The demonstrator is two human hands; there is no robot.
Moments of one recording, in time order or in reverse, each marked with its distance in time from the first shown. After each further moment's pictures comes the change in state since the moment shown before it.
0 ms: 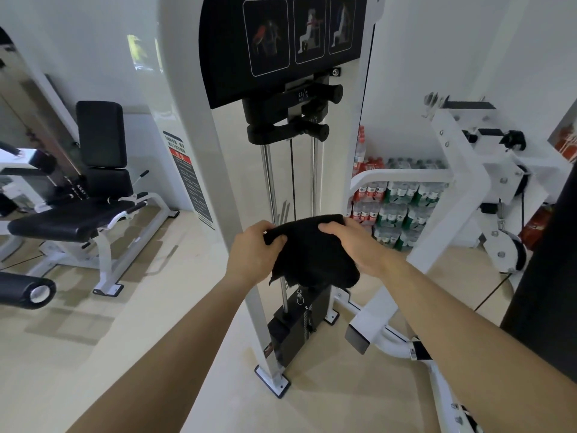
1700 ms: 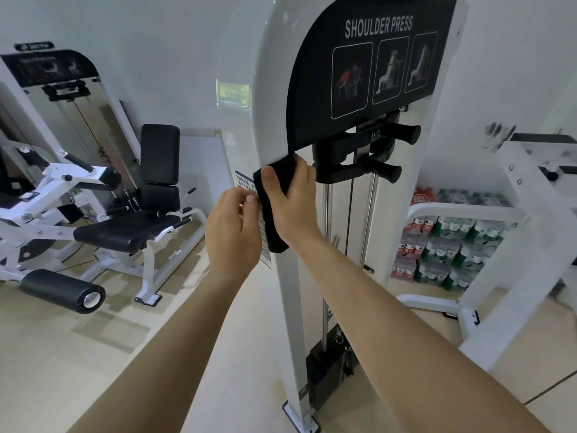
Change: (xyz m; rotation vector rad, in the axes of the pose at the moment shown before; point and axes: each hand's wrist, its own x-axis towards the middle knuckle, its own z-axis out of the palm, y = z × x) left_hand 0.050 -0.005 -0.123 -0.110 0.639 0.244; right_hand 0.097 -0.133 0.190 -0.131 0.393 -0.747
